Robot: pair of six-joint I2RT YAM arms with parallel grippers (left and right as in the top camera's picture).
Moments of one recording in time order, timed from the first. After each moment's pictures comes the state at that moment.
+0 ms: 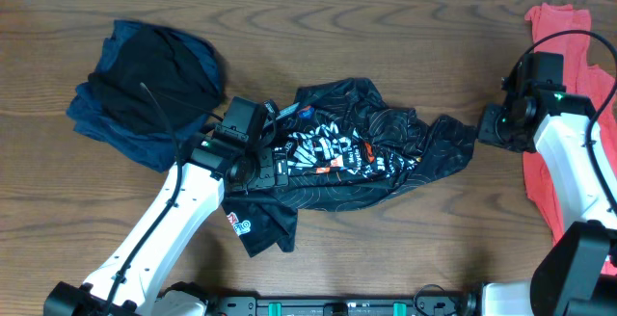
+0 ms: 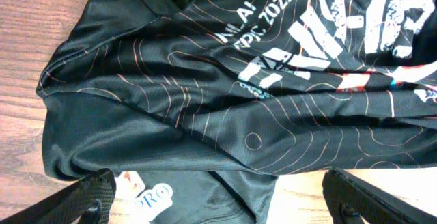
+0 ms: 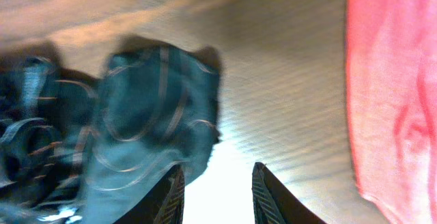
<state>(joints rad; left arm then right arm) -0.39 1.36 0.95 -0.91 0.05 -0.48 -0.15 1.59 1.14 -0.85 0.02 0.18</state>
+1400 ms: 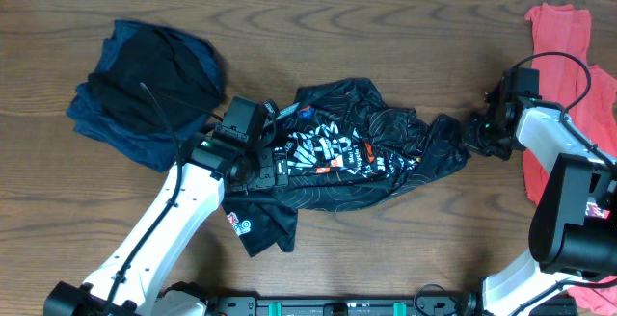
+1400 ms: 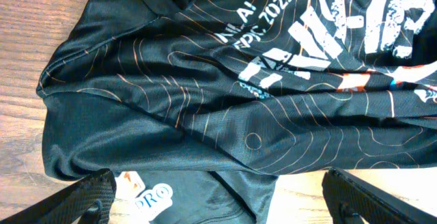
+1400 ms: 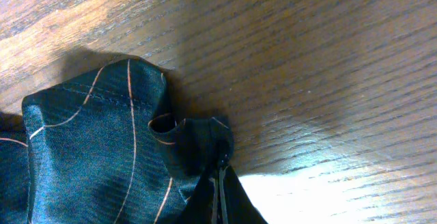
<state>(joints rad) -0.39 1.36 0.95 -0.91 0.05 -0.48 -0.17 1.83 1.05 -0.60 -0.15 0.27</state>
